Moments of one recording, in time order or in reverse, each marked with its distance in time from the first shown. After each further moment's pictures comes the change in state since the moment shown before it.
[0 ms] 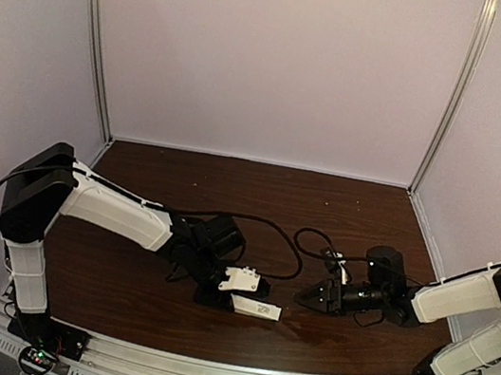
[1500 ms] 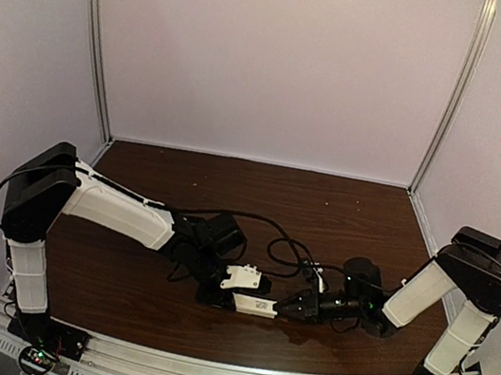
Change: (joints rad) left arm 0.008 0.016 0.017 -0.004 0.009 -0.044; right arm 0.158 0.341 0.002 0.467 0.054 0.232
